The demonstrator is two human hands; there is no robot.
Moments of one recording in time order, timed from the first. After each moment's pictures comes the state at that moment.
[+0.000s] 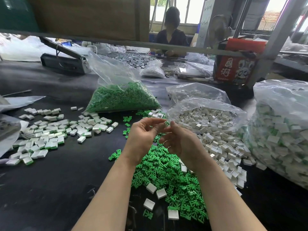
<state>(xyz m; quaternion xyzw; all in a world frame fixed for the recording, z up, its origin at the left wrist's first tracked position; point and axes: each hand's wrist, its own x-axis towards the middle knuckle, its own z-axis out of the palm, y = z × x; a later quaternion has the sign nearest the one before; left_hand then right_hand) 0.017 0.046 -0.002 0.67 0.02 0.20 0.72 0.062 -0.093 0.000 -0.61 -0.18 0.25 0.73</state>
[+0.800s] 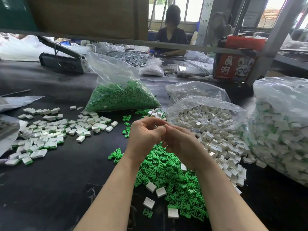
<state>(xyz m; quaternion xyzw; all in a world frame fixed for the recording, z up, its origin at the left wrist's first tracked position) 0.011 0.034 0.007 0.68 0.05 0.23 0.69 0.061 -0.094 -0.004 -0.59 -0.24 0.26 0.72</state>
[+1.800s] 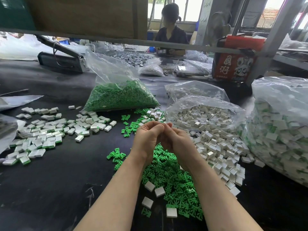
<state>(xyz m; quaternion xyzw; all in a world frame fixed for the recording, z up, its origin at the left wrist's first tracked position) 0.023 0.021 -0.002 0.53 0.09 0.14 0.83 0.057 -0.082 -0.011 -0.67 -0.21 0.16 0.70</state>
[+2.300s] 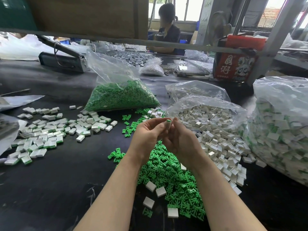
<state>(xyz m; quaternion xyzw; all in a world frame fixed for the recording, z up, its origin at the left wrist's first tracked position) 0.024 0.032 -0.007 0.55 0.03 0.14 0.82 0.058 -0.084 -0.002 -0.56 -0.20 0.25 0.76</state>
